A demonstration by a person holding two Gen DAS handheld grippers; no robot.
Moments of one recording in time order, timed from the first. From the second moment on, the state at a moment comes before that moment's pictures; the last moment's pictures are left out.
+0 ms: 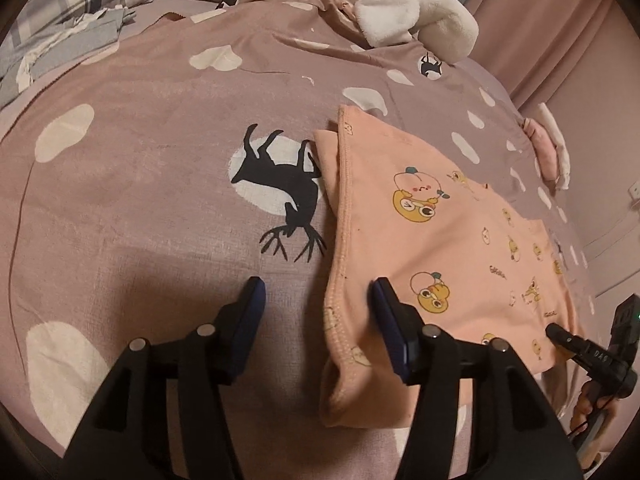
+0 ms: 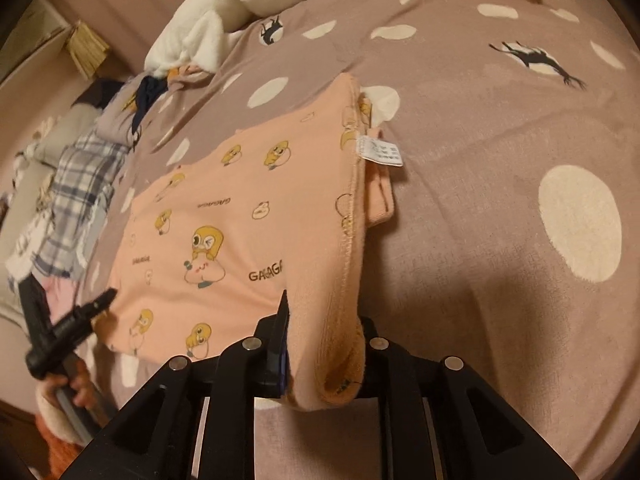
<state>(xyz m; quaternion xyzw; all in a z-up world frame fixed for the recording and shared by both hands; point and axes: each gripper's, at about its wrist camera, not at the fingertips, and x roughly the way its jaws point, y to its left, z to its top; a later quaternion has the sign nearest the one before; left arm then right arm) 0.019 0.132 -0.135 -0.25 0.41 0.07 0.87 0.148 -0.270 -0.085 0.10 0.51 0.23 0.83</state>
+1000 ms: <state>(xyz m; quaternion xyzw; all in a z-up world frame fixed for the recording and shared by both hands) 0.050 0.124 -0.142 -0.16 0.41 0.13 0.89 0.199 -0.302 -0.112 0.32 0.49 0.33 0.74</state>
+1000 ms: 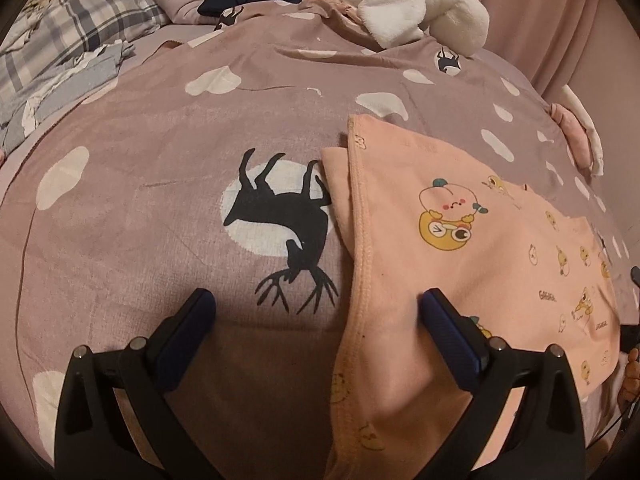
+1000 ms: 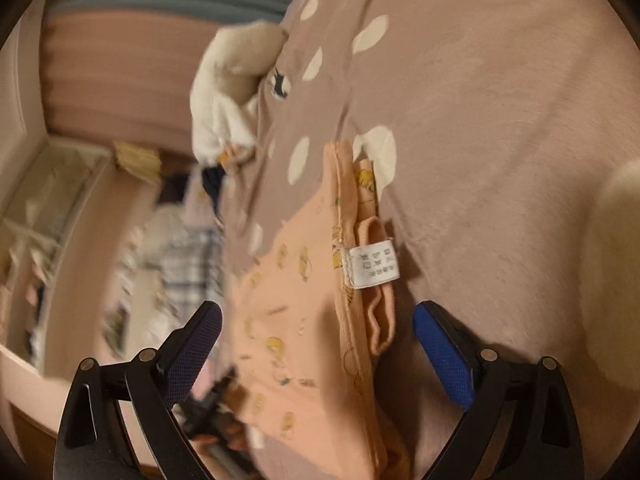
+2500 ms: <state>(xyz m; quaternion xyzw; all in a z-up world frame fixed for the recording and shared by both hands) 0.054 0.124 -0.142 -0.15 0.43 0.11 0.88 0.185 -0.188 -0.065 0.30 0.48 0.35 0.74</state>
